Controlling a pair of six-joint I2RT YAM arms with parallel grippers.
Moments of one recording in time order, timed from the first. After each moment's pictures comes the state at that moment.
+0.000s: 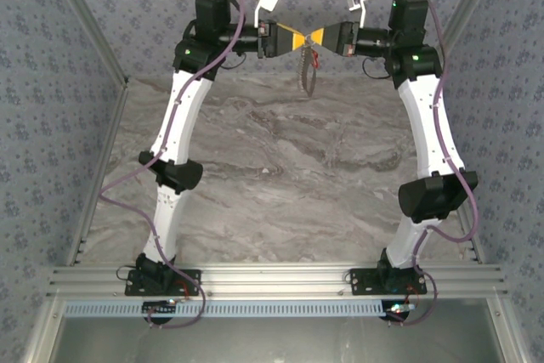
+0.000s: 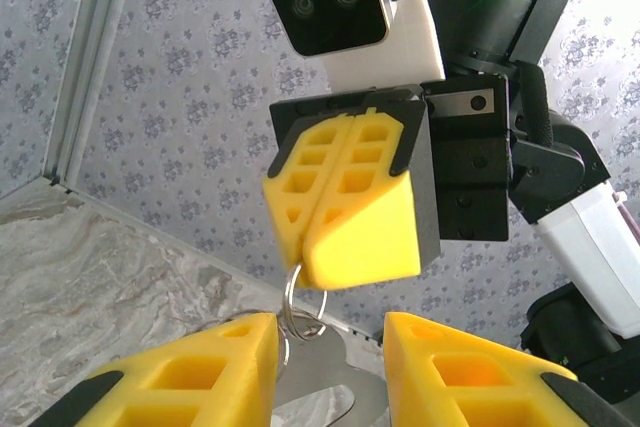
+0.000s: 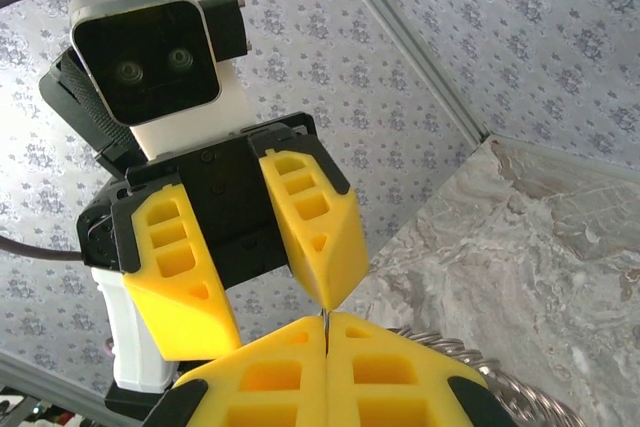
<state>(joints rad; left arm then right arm) -0.47 2.34 3.03 -0.76 1.06 -0.43 0.14 1.81 2.17 -0.54 -1.12 0.49</state>
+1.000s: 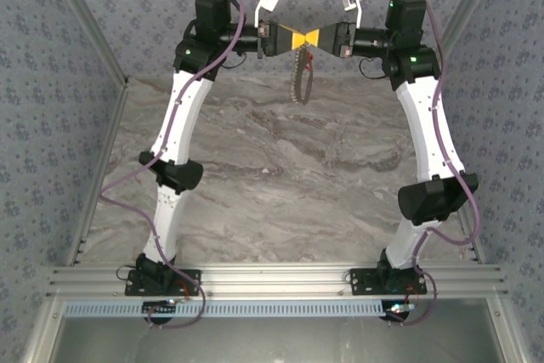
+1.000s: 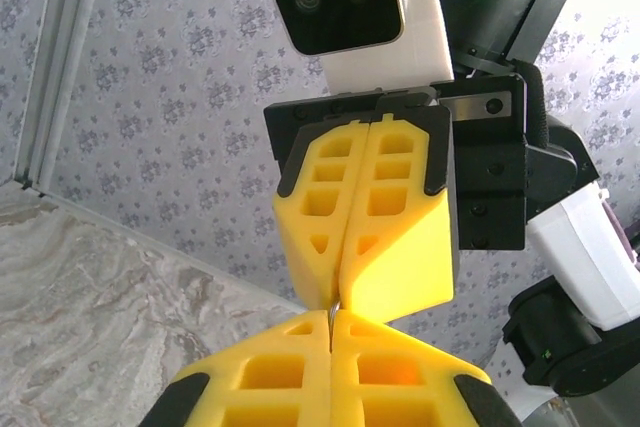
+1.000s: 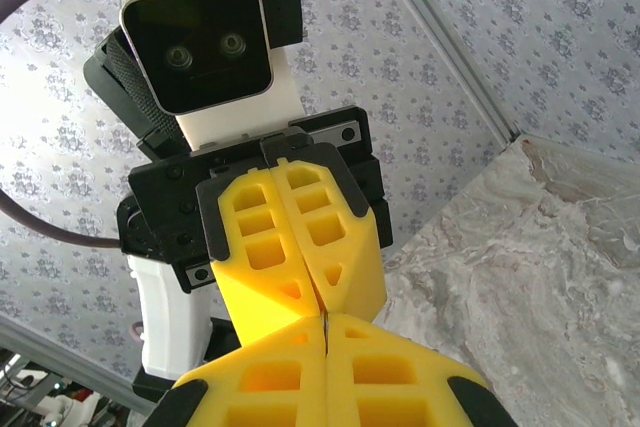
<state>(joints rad) -0.48 2.34 3.02 -0.73 1.10 -0.46 0.17 1.79 2.17 -0.52 -1.14 0.51</state>
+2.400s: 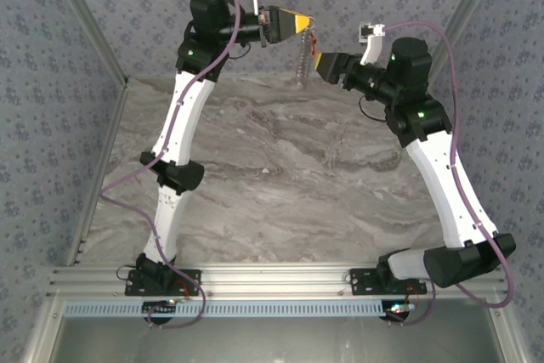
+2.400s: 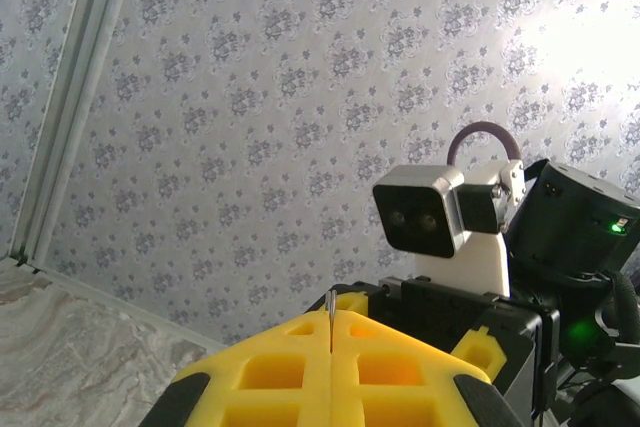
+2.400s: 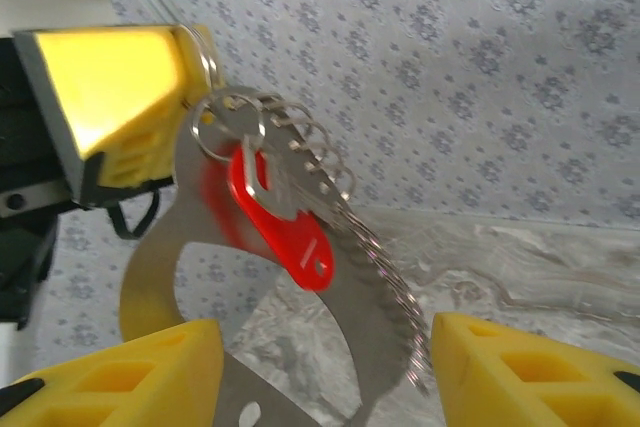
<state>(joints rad) -0.49 2.34 3.02 -0.47 1.02 -0.66 0.29 1.34 1.62 -0.41 -0.45 0.45</state>
